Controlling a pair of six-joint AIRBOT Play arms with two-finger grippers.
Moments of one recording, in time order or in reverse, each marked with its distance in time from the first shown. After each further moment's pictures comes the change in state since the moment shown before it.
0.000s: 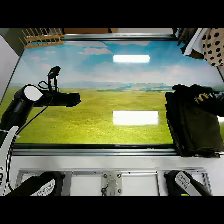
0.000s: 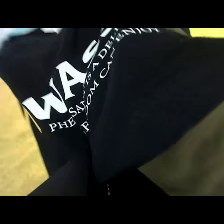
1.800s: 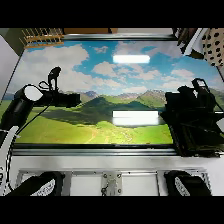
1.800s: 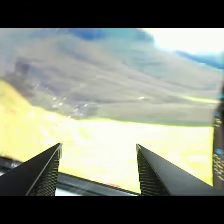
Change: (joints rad) left arm -0.001 0.000 0.000 0.000 -0.019 -0.002; right arm 0.620 0.350 -0.427 0.200 -0.144 -0.274
